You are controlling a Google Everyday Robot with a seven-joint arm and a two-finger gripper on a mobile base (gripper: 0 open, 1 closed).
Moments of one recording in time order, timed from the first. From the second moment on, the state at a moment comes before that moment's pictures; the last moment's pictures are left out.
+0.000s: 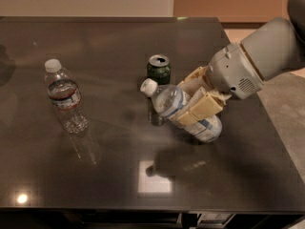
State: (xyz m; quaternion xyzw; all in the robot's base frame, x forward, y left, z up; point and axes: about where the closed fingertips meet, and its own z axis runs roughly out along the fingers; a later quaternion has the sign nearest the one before) arm 0.436 -0.062 0.925 -0.65 0.66 0.26 0.28
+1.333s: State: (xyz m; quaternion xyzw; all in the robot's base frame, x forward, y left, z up) arm 0.430 -0.040 0.953 -0.53 0.52 0.47 0.48
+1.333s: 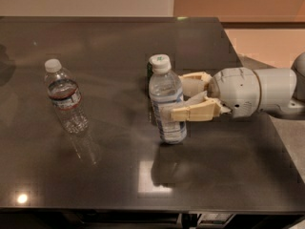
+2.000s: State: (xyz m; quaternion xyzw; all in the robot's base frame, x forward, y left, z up) arm 0.437 -0.052 0.933 -0.49 0.52 0.49 0.50
